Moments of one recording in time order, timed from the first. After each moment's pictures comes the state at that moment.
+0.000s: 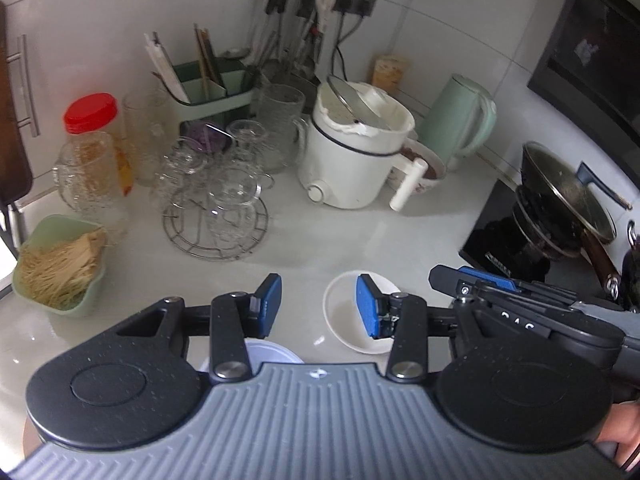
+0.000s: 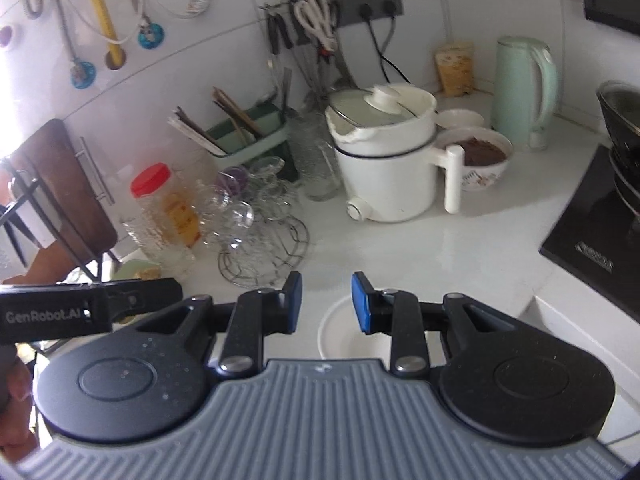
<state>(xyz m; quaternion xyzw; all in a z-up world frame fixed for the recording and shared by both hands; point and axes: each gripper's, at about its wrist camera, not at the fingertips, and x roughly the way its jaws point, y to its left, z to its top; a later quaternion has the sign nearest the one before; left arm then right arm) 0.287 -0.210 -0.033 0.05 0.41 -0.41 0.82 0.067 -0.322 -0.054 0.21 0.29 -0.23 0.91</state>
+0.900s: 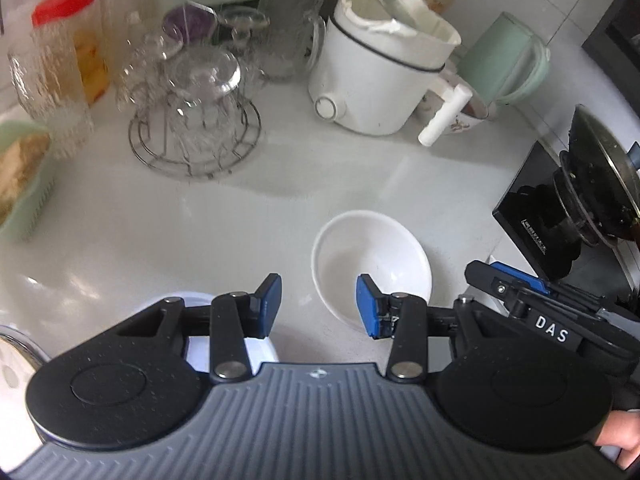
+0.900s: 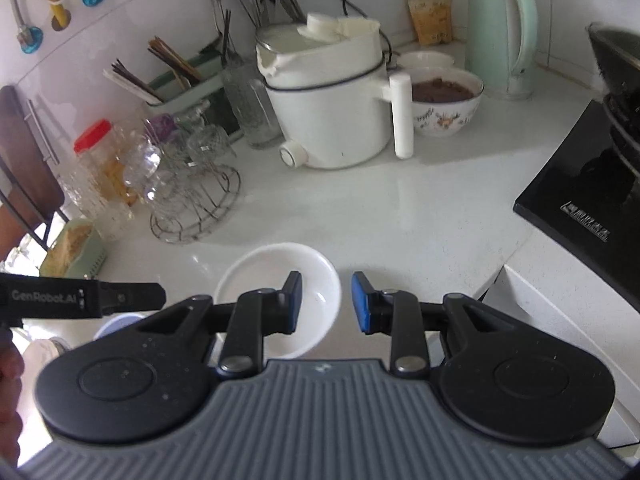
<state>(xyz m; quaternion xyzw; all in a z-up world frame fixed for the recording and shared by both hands) 0.302 -0.286 -0.136 0.05 0.51 -0.35 0.78 0.060 -0.404 -0.134 0.21 0.35 -0.21 0.89</state>
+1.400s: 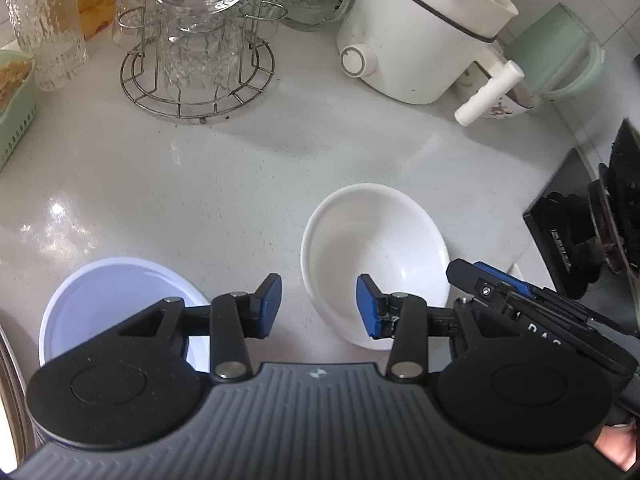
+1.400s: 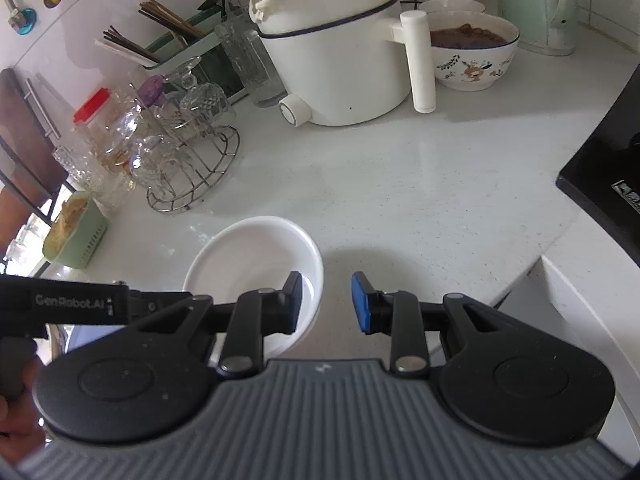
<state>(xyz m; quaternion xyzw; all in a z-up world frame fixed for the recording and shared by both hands) 0.314 -0.325 -0.183 0.02 0.57 -0.29 0.77 0.086 -0.443 -0.180 0.25 0.39 -0.14 0.88</state>
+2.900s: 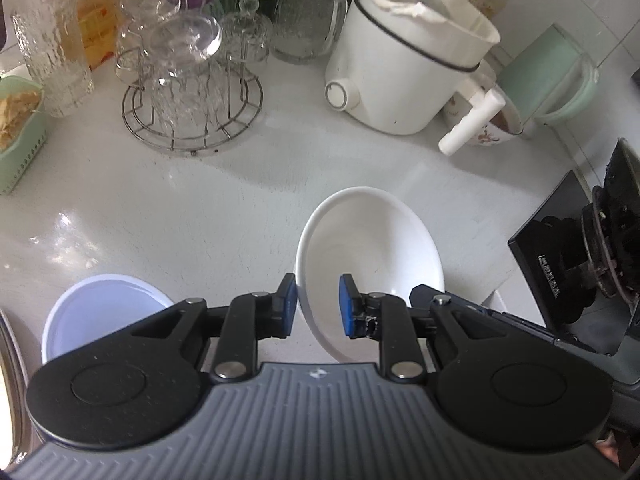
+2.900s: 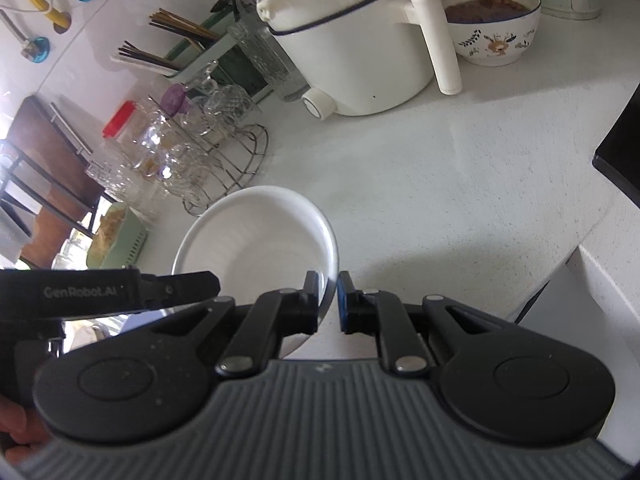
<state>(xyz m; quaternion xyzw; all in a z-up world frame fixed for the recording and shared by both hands) 0.301 -0.339 -0.146 0.01 0.54 -0.28 0.79 0.084 -0.455 -0.171 0.31 0.38 -0.09 0.87</state>
